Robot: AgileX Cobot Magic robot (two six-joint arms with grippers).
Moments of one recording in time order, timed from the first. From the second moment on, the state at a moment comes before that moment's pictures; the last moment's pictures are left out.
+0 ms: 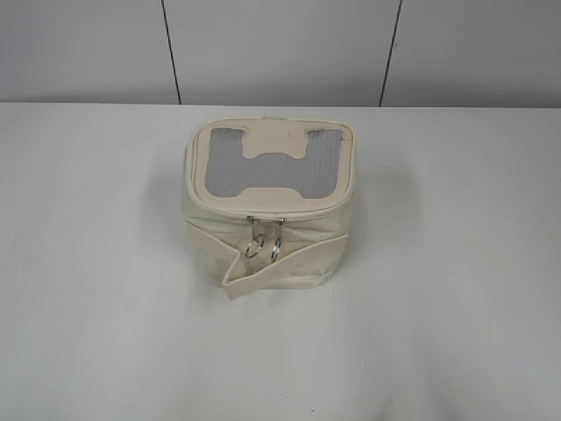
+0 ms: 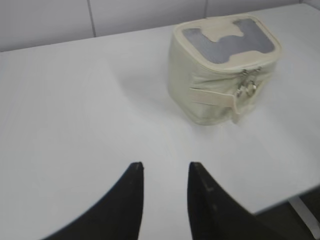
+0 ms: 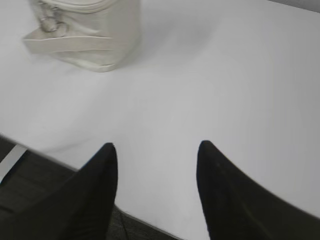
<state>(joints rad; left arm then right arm) -0.39 0.02 -0.54 -0.07 1.06 0.05 0.49 -0.01 -0.50 0.00 1.05 0.00</state>
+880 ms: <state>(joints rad) -0.10 -0.01 -0.54 -0.07 1.06 0.05 0.09 -0.01 -0.50 0.00 1.05 0.00</state>
